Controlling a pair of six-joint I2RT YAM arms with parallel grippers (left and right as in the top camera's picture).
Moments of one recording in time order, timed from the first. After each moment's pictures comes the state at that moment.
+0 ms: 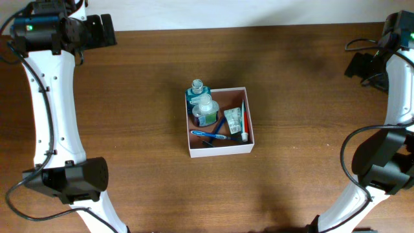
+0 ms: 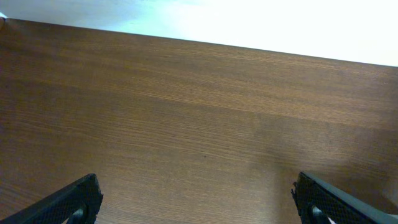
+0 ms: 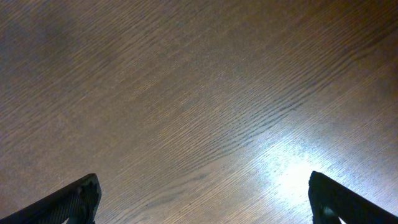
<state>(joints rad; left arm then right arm) 0.06 2.04 2.46 -1.30 -0.06 -0.07 -0.37 2.07 2.02 -1.22 0.18 0.22</state>
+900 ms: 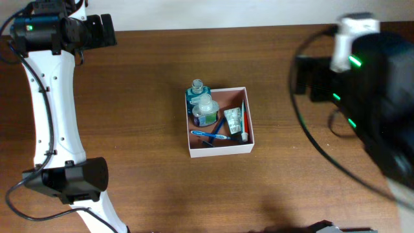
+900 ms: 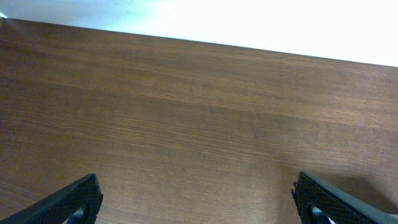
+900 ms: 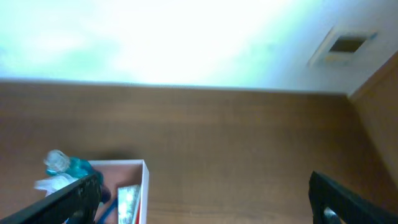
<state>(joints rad) 0.06 2.04 2.46 -1.30 -0.06 -0.07 0.34 1.31 2.00 -1.24 0.34 0.13</state>
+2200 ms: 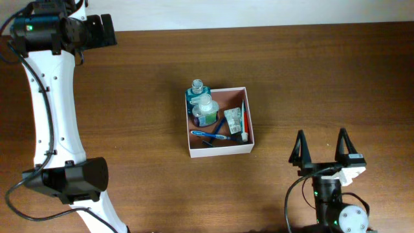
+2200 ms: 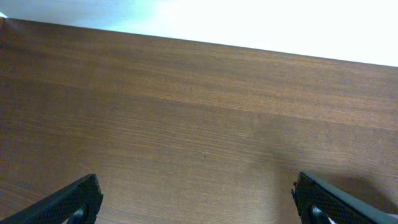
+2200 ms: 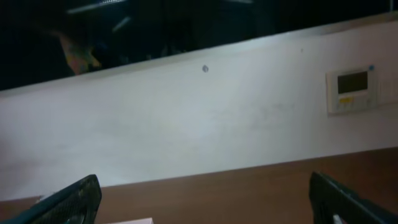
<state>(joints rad) 0.06 2.04 2.46 -1.30 -0.06 -0.07 0.14 0.04 0.10 0.19 0.13 0.16</state>
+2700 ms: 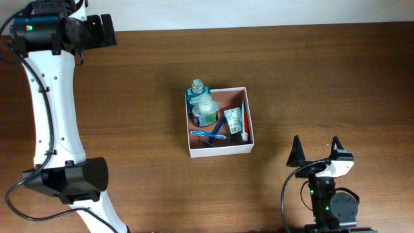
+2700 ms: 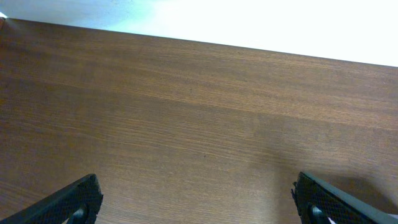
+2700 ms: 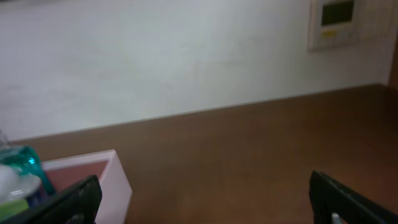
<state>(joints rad) 0.06 2.04 2.46 -1.30 -0.06 -0.07 0.02 0.01 0.01 0.01 0.06 0.16</state>
